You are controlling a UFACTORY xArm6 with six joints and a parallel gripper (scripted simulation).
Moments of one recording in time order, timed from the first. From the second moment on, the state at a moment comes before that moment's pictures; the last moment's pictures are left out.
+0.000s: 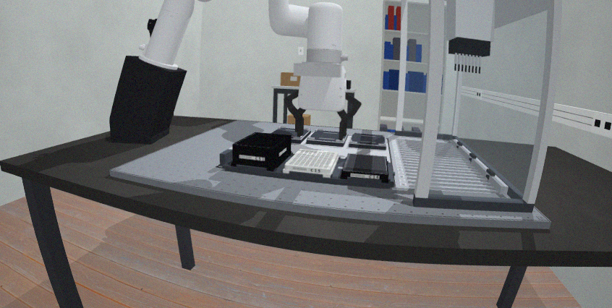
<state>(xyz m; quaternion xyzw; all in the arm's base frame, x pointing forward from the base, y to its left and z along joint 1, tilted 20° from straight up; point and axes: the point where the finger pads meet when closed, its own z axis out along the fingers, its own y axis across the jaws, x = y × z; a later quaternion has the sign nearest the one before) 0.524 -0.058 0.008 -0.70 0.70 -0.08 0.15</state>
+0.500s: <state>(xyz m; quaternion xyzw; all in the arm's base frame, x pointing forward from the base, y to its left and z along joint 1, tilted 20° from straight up) 0.517 -0.060 0.029 -0.70 0.70 -0.08 0.15</state>
